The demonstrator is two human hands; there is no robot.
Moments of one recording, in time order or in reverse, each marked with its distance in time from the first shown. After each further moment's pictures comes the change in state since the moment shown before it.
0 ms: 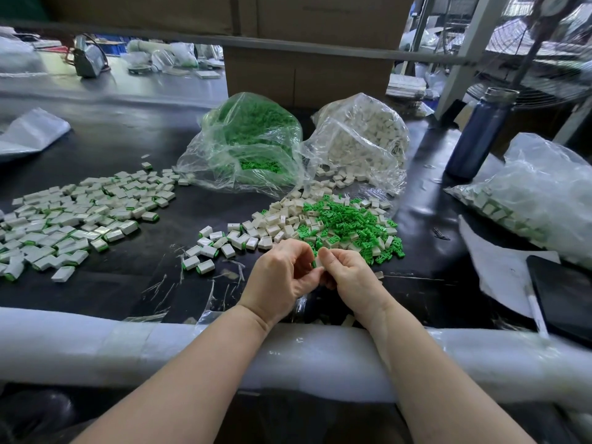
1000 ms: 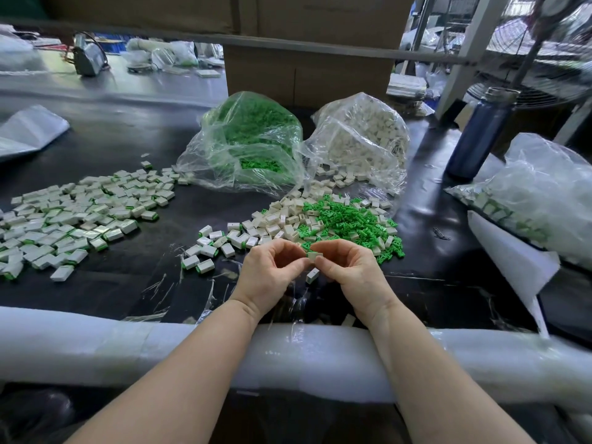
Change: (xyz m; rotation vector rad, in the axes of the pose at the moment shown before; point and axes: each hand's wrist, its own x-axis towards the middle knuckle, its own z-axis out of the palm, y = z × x) left_hand 0.003 -0.012 -0.005 -0.390 0.002 -0.343; right_hand -0.003 -0.003 -0.005 0.060 0.070 -0.064
